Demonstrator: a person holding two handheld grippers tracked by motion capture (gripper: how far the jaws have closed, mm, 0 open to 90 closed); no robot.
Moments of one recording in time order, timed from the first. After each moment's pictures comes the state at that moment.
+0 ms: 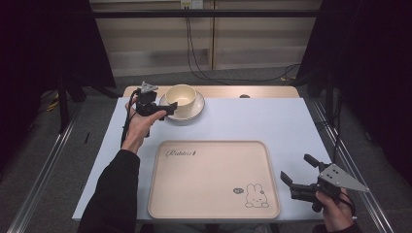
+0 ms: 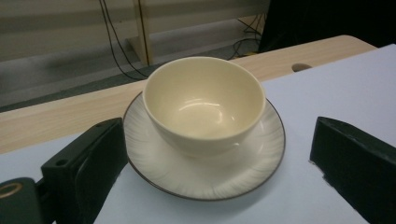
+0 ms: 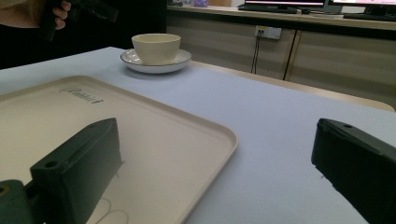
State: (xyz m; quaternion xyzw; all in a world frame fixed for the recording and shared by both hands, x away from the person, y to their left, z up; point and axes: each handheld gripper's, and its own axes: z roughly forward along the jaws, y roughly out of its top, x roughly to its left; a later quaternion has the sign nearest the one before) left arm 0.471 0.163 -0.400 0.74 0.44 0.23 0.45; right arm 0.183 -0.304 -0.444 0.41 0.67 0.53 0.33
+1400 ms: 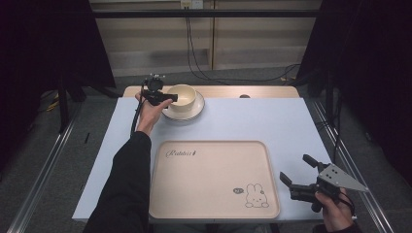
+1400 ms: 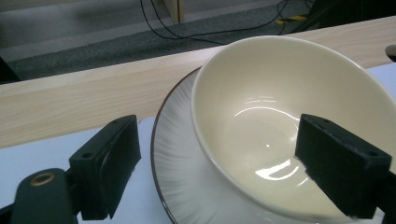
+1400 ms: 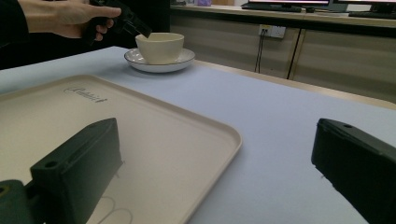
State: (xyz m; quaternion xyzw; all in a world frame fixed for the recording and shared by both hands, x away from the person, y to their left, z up) left arm 0.551 0.145 -0.429 0.76 0.51 0.22 0.34; right arm 0.185 -0.304 -0.445 0.41 0.67 0.53 0.33
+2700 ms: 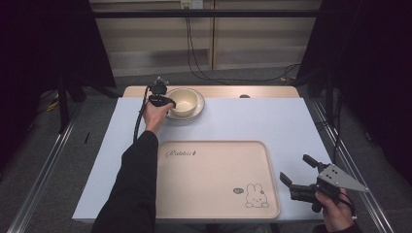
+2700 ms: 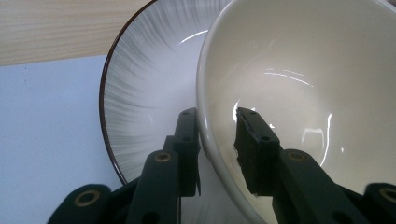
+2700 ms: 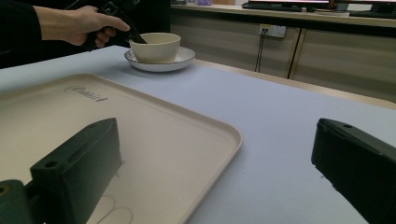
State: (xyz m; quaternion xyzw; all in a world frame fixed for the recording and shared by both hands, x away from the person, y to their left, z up) left arm 0.557 0.140 -0.451 0.76 0.55 0.11 0.31; right arm 0.184 -0.304 -0.445 0.41 0.67 0.53 0.33
